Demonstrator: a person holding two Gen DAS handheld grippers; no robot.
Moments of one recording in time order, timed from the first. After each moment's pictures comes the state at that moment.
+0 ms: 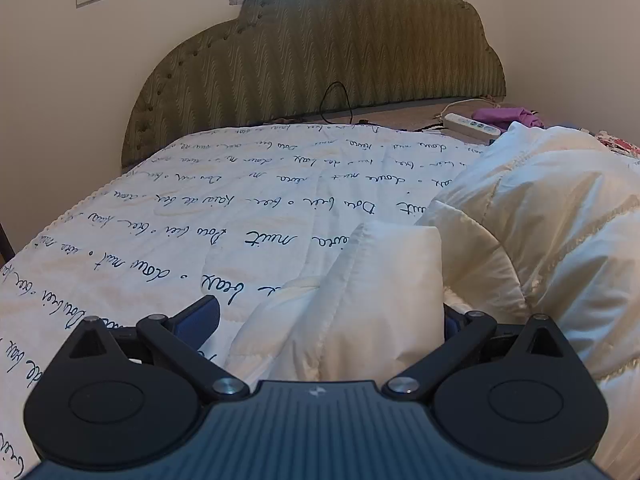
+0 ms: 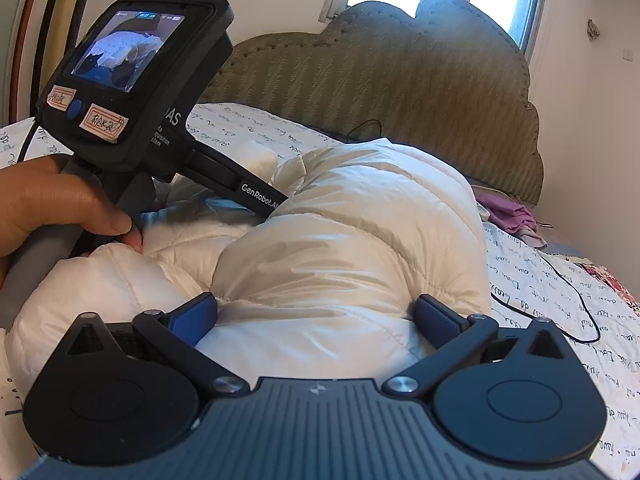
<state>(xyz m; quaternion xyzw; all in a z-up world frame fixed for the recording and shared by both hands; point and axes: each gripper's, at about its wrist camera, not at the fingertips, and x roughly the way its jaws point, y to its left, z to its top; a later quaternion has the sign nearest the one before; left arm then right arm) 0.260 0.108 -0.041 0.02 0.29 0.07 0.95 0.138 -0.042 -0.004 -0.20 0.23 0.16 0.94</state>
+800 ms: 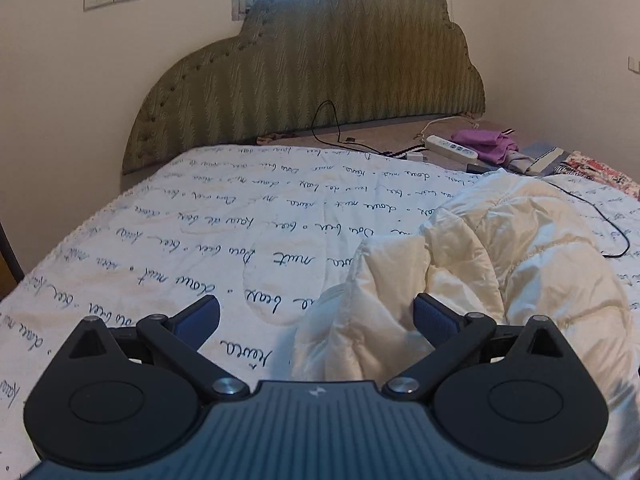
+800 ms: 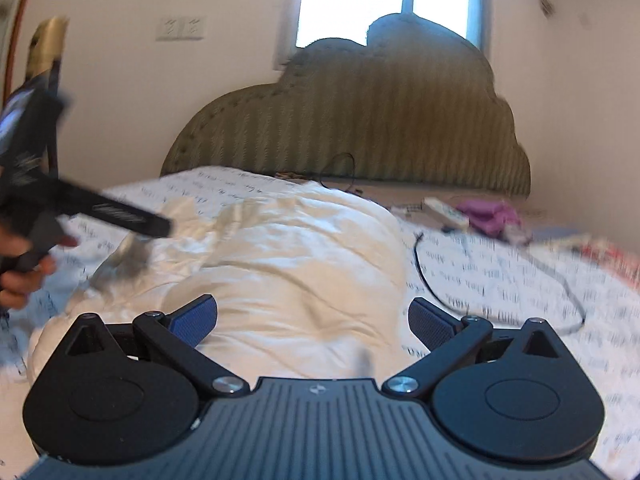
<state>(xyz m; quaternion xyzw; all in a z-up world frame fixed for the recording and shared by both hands) 0.205 0.153 0.018 -0.02 0.29 0.03 0.96 0.137 -0.138 0.052 -0.06 0.20 0.17 0.96</state>
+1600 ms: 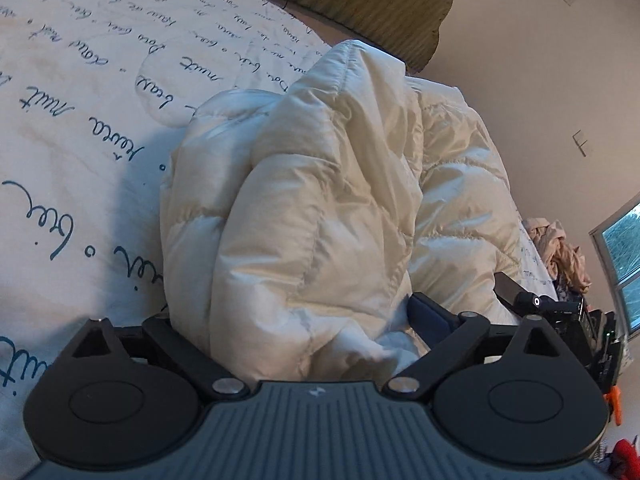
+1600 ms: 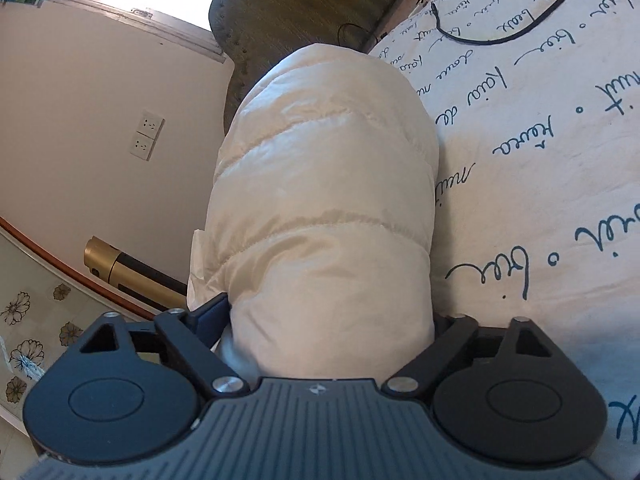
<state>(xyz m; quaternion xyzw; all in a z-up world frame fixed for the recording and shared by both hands) 0.203 0.156 -0.049 -0.26 0.42 -0.14 0.86 0.241 -0.202 -0.047 0.39 0.37 0.32 0.78</state>
